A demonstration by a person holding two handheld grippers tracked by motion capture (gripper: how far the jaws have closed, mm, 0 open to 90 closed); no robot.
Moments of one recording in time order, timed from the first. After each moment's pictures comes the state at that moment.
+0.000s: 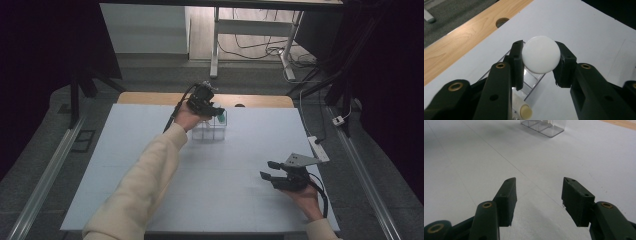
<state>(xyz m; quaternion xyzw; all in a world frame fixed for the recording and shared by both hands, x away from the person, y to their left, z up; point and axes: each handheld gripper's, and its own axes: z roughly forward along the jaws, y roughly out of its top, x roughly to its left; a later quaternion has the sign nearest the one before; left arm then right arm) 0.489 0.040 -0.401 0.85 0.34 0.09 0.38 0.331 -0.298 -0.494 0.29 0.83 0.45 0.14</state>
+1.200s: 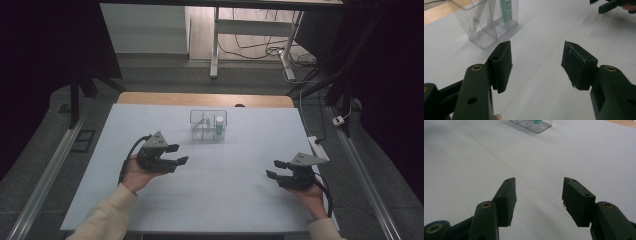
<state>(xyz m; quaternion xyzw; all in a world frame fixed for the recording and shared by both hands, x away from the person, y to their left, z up) 0.309 0.154 -0.455 0.83 0.32 0.12 0.44 0.337 -0.317 -0.497 0.30 0.83 0.45 0.15</state>
